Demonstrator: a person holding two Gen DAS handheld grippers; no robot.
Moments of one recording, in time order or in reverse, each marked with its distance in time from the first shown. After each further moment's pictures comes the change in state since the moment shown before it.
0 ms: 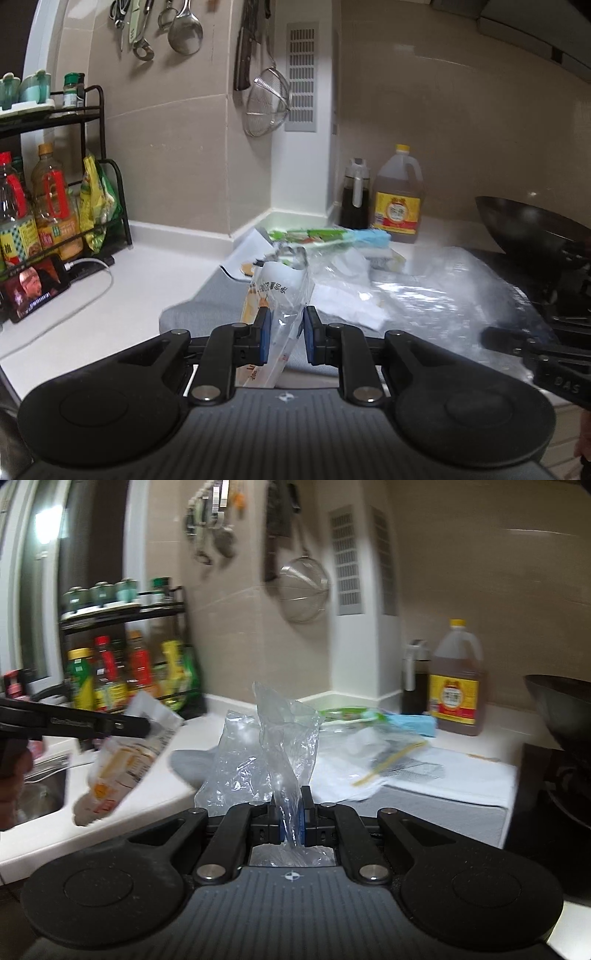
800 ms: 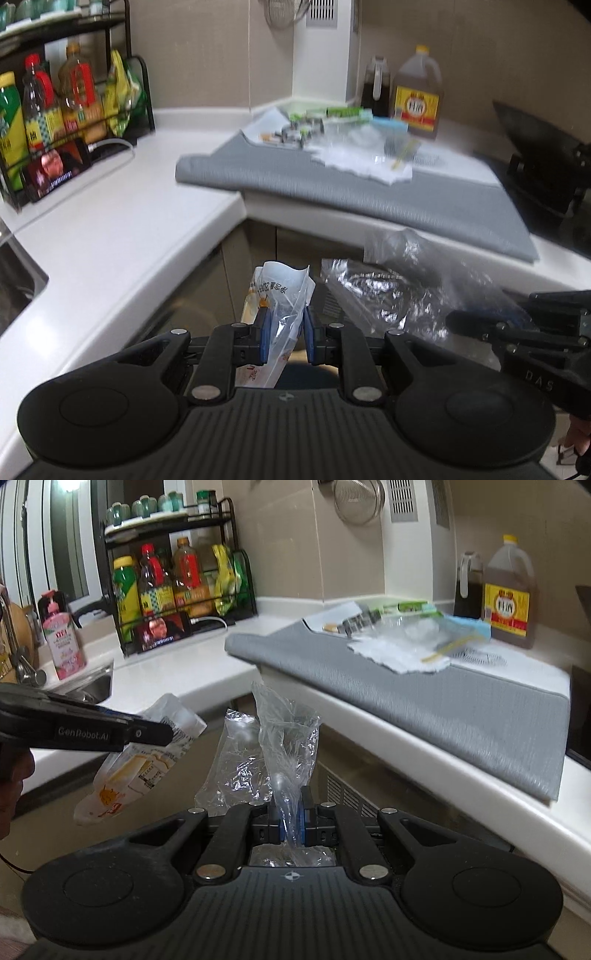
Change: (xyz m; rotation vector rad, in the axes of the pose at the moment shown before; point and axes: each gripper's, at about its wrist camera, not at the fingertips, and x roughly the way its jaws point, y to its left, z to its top) left arm -0.014 -0.012 -0.107 -0.046 0.289 0.093; right arm 0.007 0.041 -0.084 -0.021 0.262 0.107
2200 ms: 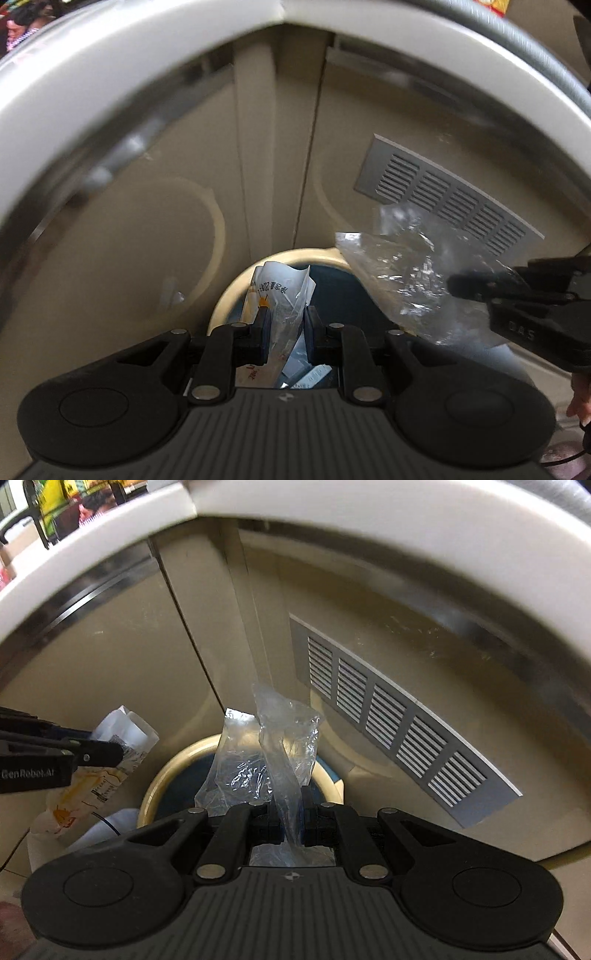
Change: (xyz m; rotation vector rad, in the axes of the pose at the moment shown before) left arm 0.151 0.035 -0.064 -0.066 0.371 -0.003; right arm 0.167 -0.021 -0.053 0.057 0.395 -0.057
